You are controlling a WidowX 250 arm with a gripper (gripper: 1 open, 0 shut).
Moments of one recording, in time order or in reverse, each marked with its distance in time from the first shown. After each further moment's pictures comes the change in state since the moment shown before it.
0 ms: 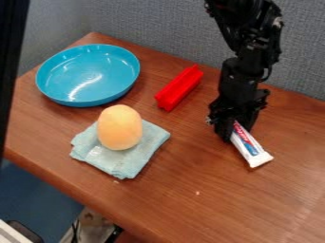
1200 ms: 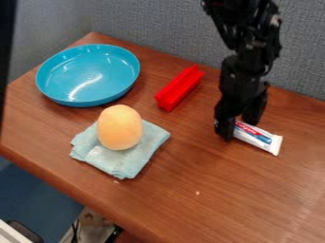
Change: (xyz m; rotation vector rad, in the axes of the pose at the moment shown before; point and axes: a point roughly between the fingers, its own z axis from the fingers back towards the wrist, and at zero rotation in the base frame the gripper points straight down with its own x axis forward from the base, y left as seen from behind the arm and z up) arm 0.003 -0.013 -0.001 -0.105 -0.023 0.140
